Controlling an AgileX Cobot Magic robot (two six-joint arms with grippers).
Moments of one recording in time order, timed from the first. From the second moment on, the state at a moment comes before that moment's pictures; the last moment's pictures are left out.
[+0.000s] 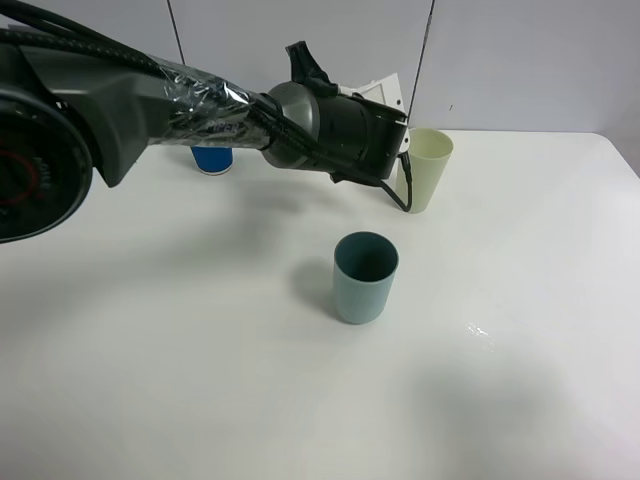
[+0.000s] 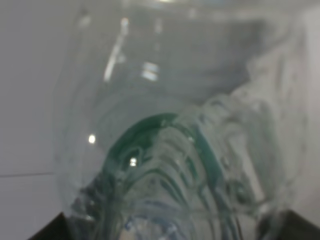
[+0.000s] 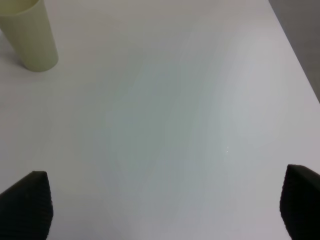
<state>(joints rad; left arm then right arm) -0.89 2.35 -1.75 -1.76 -1.18 2.53 -0.05 0.00 -0.50 -0.02 1.07 -0.01</state>
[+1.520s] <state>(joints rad) -0.92 2.43 -1.93 -1.64 -1.16 2.68 -0.05 0.00 -0.50 -0.02 1.07 -0.01</state>
